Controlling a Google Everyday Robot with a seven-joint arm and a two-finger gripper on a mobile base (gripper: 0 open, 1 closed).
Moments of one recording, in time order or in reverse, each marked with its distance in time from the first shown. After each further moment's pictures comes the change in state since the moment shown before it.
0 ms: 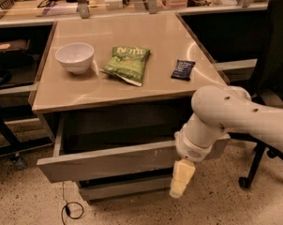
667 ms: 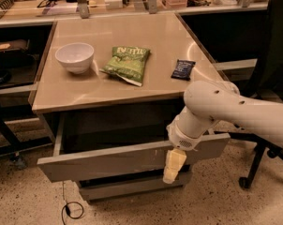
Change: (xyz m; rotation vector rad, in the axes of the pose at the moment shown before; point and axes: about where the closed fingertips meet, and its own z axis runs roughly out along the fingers) arm -0.029 -0.038 0.007 0.060 -0.042 -0.075
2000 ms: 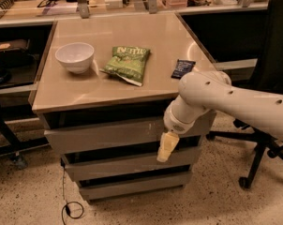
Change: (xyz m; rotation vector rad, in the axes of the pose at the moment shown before) arm -0.020 -0.069 -0.001 0.140 -0.026 -0.011
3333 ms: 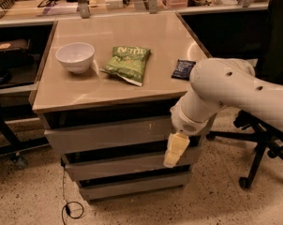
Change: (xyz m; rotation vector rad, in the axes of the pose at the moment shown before) arm -0.001 0.043 -0.072 -0.009 0.021 0.019
